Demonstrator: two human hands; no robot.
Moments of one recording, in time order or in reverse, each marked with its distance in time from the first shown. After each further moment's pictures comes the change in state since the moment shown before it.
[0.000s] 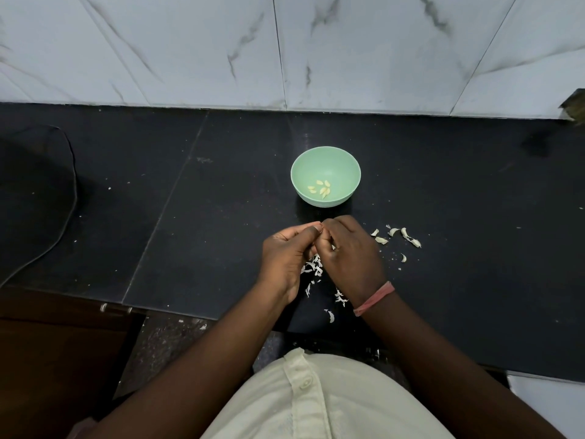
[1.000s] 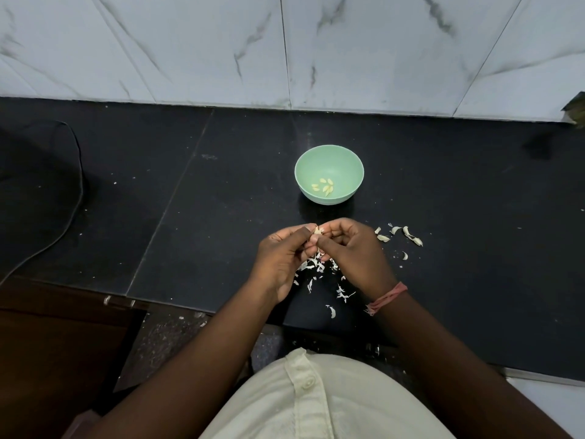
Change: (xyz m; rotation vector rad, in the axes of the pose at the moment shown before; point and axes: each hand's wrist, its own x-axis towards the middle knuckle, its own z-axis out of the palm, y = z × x) left_hand 0.005 -0.001 -0.025 -0.042 -0.079 -0.051; right_hand 0.004 -0.006 -0.020 0.795 -0.355 0.582
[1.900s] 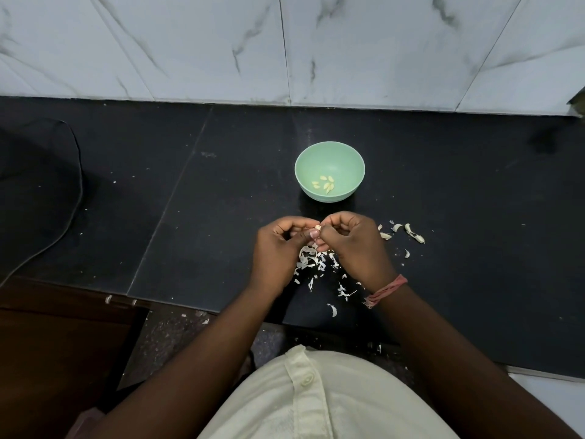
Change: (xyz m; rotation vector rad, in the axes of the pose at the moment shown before) left_hand -0.009 0.008 -0.002 0.477 -0.036 0.444; right_hand 0.004 -0.017 0.004 0.027 0.027 0.040
